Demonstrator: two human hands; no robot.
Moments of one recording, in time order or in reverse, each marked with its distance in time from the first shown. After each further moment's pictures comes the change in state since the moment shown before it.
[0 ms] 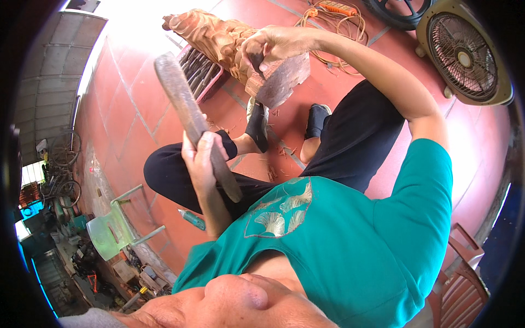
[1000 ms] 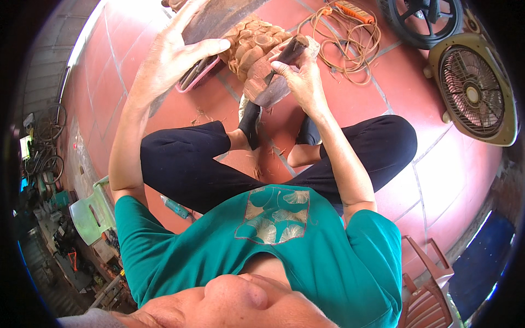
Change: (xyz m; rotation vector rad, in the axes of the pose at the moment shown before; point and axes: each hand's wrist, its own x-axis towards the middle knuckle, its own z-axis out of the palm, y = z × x) left_hand 0.187 0.106 0.049 0.886 -0.518 0.618; right_hand -0.021 0.023 0.093 0.381 1.065 0.190
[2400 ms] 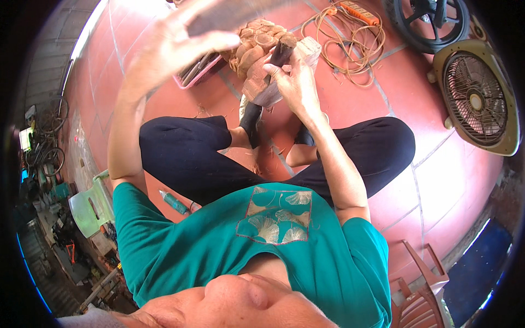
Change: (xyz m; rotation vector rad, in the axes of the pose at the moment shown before) left_hand 0.012 0.003 -0.001 -0.226 -0.196 -0.112; right_hand -0.003 -0.008 0.013 -0.195 -0.026 -0.030
